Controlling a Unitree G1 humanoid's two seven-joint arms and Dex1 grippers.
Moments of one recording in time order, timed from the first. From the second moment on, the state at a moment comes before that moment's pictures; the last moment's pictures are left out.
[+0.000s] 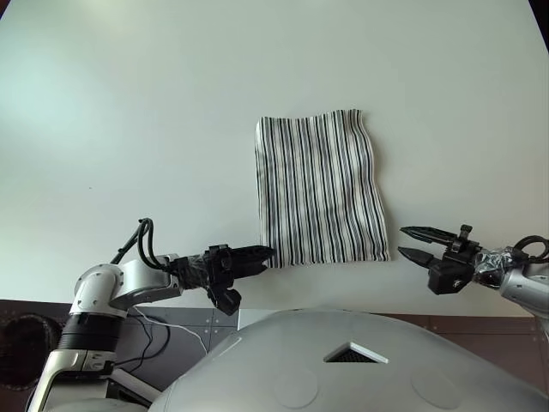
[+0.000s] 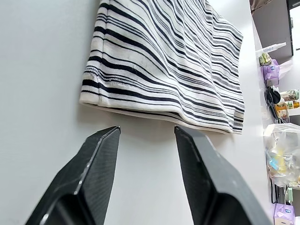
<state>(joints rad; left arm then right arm) 0.28 0.72 -0.09 0.04 1.00 -1.28 -0.17 0.52 -0.86 -0.04 -0.16 -0.35 -0.77 0.68</state>
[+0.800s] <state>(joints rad) 0.11 0.84 -0.31 0.11 0.93 -1.22 -0.09 0.34 -0.88 0.08 0.00 -0.84 -1.08 0.22</state>
